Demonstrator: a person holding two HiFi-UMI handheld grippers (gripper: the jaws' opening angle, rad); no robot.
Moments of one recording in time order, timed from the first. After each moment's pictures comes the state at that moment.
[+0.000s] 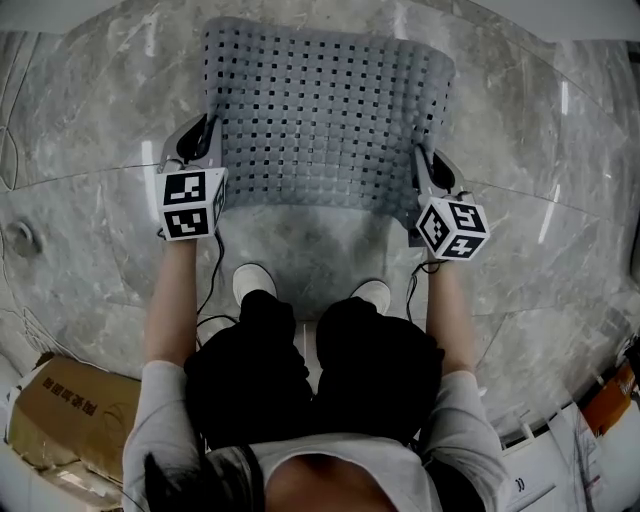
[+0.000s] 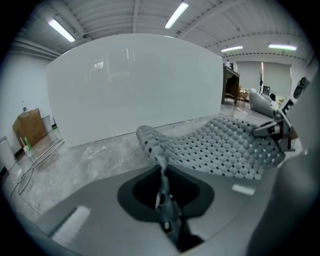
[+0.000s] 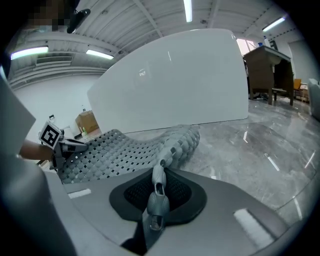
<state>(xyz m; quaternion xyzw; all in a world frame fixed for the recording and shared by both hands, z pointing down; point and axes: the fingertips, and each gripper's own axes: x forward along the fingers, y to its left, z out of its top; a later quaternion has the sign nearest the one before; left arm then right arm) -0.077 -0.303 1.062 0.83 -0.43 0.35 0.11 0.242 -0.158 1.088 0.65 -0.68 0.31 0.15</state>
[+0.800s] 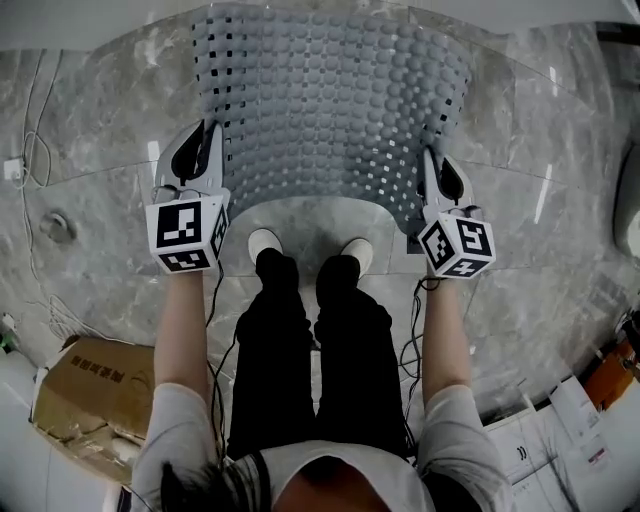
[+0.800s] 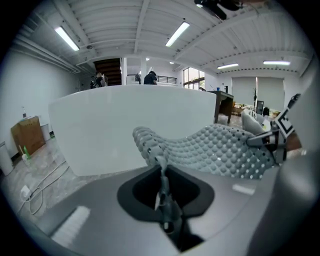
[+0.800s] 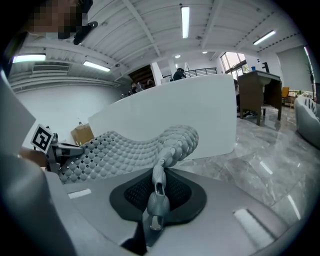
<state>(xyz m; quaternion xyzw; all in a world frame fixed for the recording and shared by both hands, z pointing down) -0.033 -0.287 0.787 0.86 -0.42 0.28 0.10 0.263 -0.145 0.822 0.70 -0.65 0.29 0.11</state>
